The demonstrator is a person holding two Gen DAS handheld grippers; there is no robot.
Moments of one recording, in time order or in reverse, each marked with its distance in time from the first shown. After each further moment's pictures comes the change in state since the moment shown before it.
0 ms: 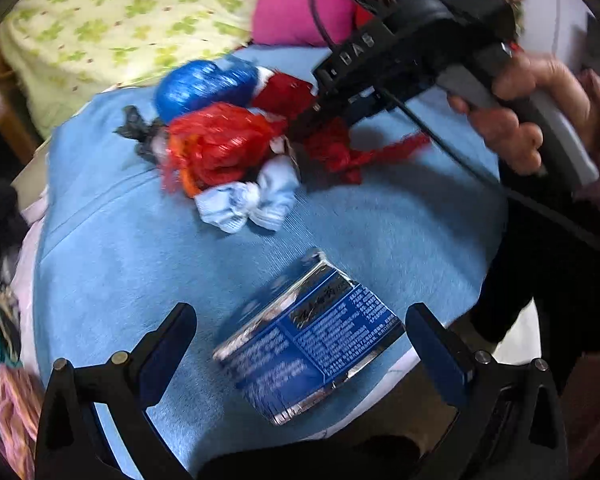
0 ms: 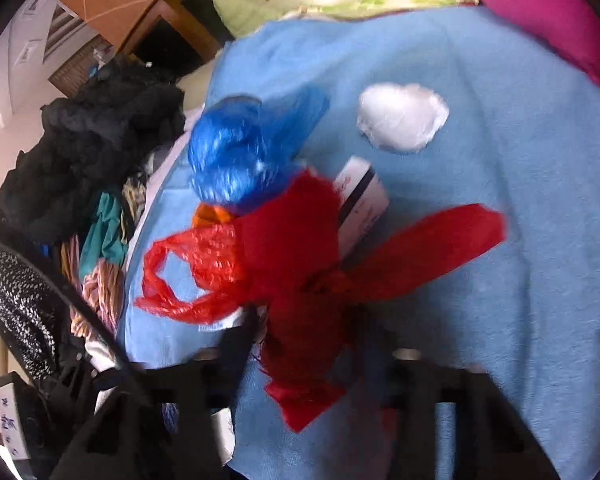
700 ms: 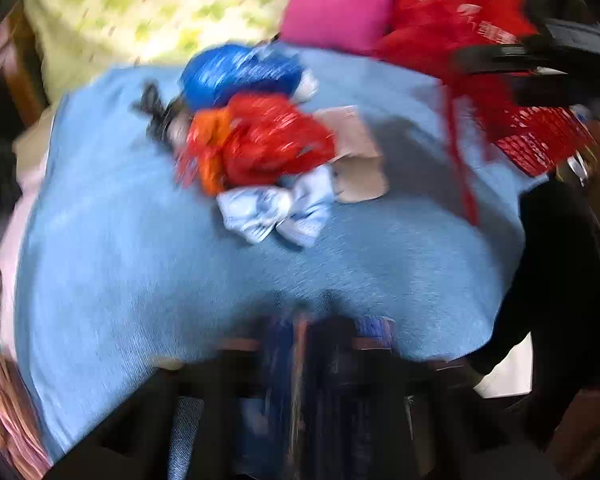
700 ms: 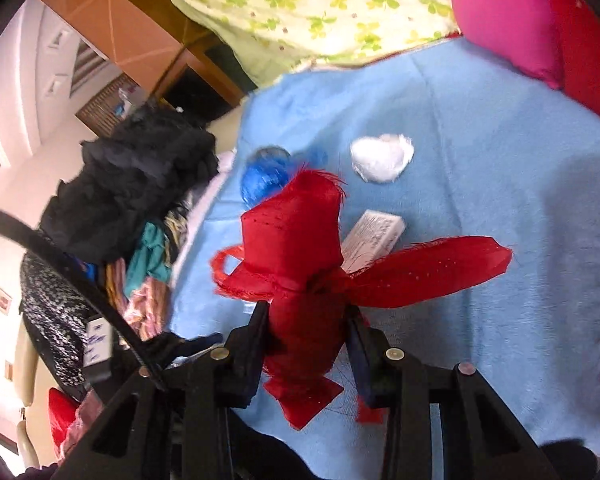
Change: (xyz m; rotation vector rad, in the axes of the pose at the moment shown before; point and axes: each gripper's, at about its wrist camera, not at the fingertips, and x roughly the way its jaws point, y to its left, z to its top) left arm 0.007 0.040 0.007 -0.205 0.000 -0.030; right arm -0.096 -0.003 -0.041 0.014 -0.199 0.097
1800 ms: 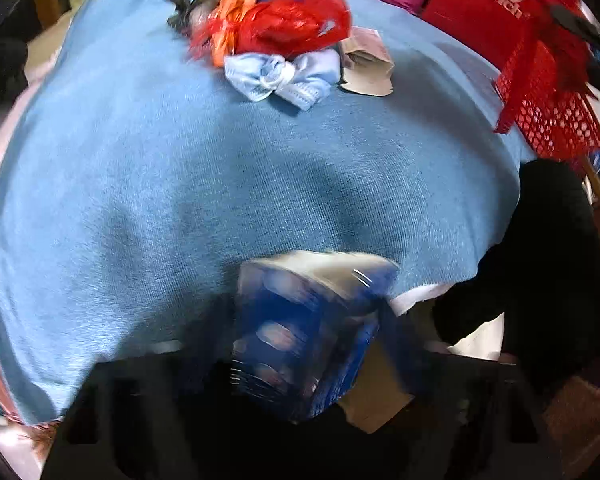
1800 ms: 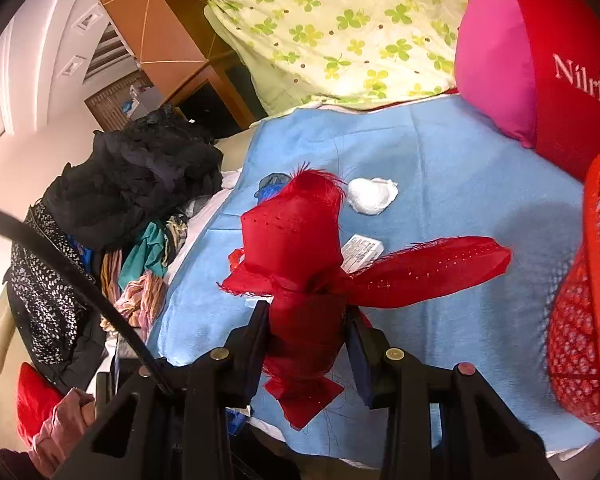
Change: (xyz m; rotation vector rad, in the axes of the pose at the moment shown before) left arm 0.012 -0.005 -0.053 -0.175 0.205 -0.052; right arm -0.063 0.010 -0.024 -0.132 -0.104 -0.079
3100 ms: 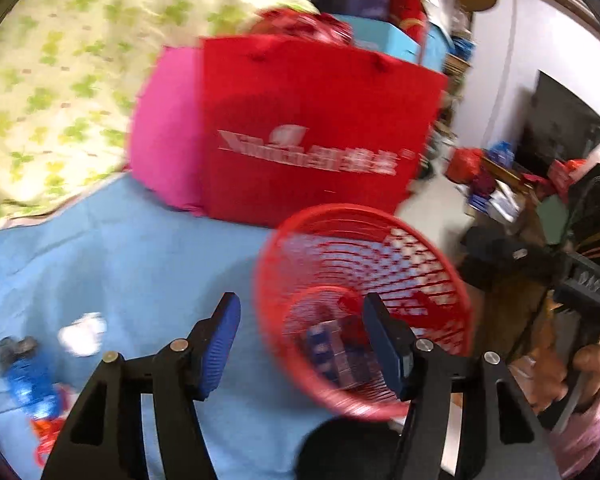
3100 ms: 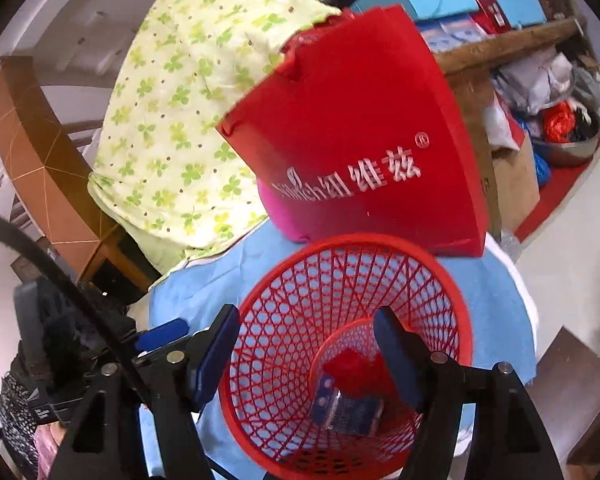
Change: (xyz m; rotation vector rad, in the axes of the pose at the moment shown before) left arm -0.098 -0.259 0.202 0.371 -0.434 -0.179; right arm -0.228 -0.176 -0.021 0.394 -0.437 -0.283
